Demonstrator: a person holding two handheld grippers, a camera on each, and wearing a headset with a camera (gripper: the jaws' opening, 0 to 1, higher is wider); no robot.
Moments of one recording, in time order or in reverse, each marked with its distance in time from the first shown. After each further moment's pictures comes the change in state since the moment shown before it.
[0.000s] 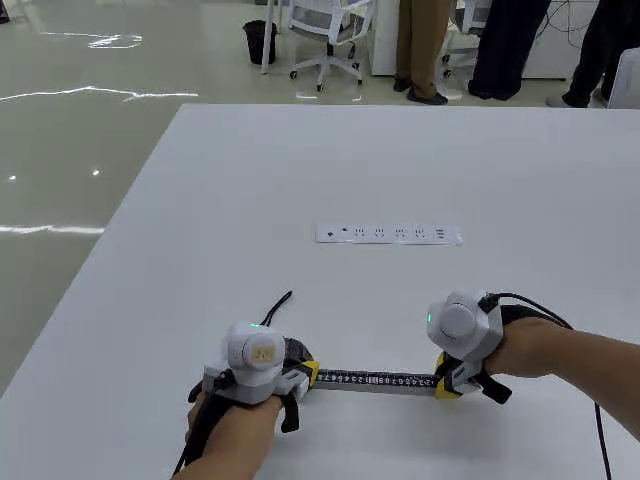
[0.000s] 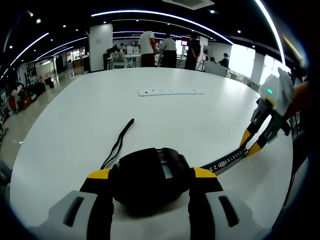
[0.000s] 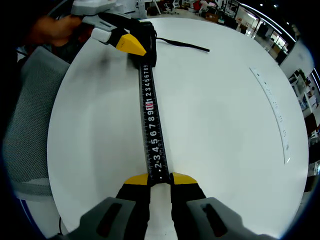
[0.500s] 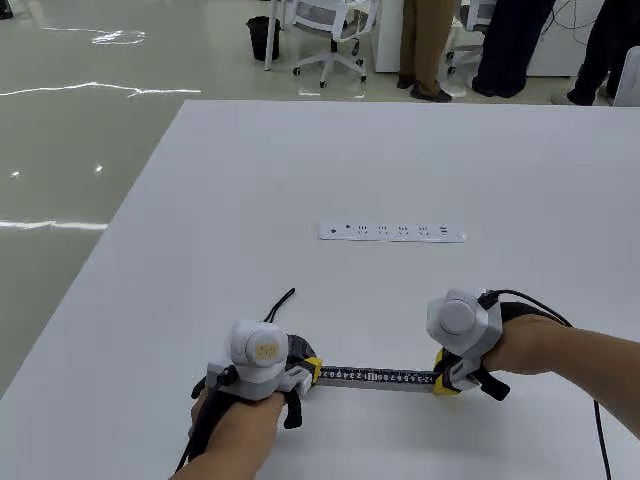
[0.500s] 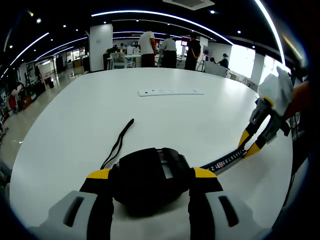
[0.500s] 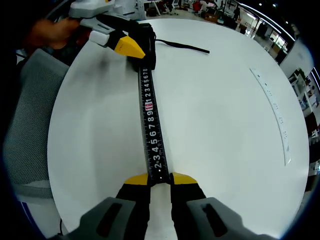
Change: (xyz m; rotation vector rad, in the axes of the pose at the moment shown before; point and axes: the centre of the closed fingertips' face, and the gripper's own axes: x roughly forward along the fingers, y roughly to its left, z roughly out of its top) left arm 0.000 0.000 0.000 -0.001 -0.004 -0.002; right arm 0.001 0.000 0.006 0.005 -0.008 0.004
